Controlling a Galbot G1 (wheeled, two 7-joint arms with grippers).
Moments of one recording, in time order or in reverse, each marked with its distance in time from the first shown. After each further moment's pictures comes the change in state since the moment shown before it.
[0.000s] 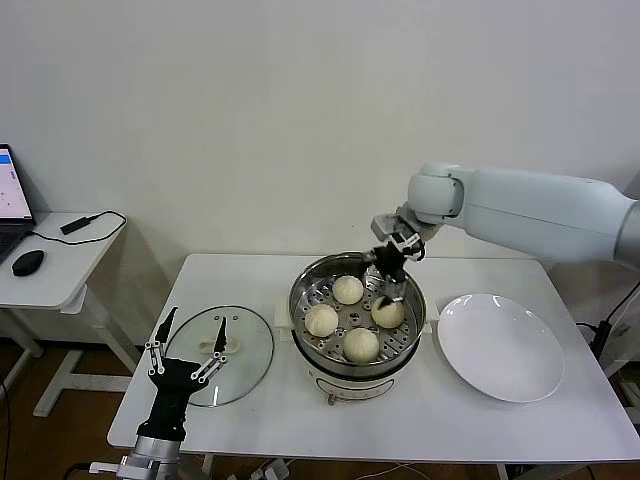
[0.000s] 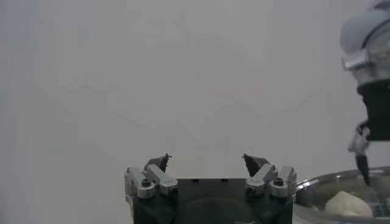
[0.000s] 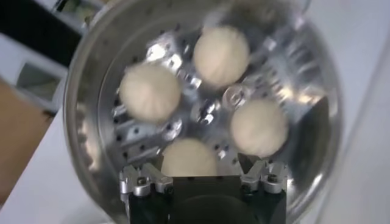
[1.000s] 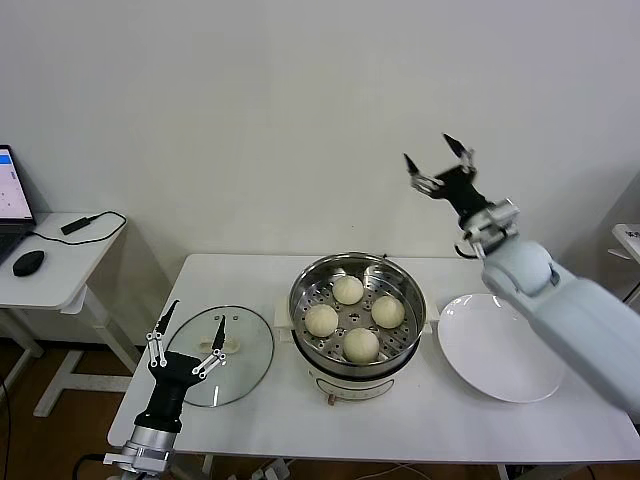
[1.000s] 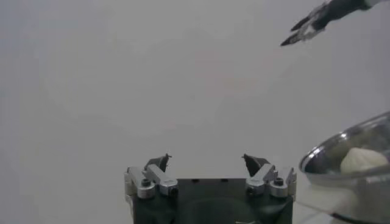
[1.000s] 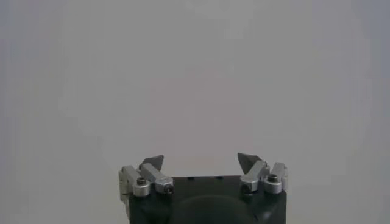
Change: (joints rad) left arm -0.044 0.013 -0.041 0.046 0.301 0.051 -0.035; right arm -1.163 -0.273 1.306 0.231 0.063 0.324 1.157
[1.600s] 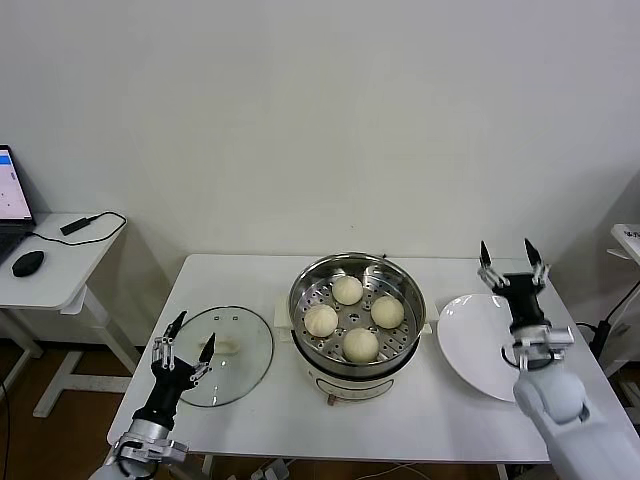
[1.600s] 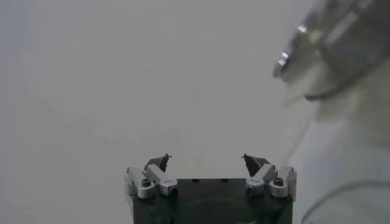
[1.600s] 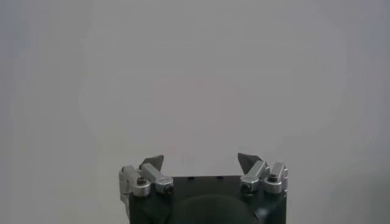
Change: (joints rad) left arm -0.071 0.012 -0.041 0.185 0.533 0.084 -0.010; right arm -0.730 0.231 0.621 0.078 -0.206 0.097 -0.001
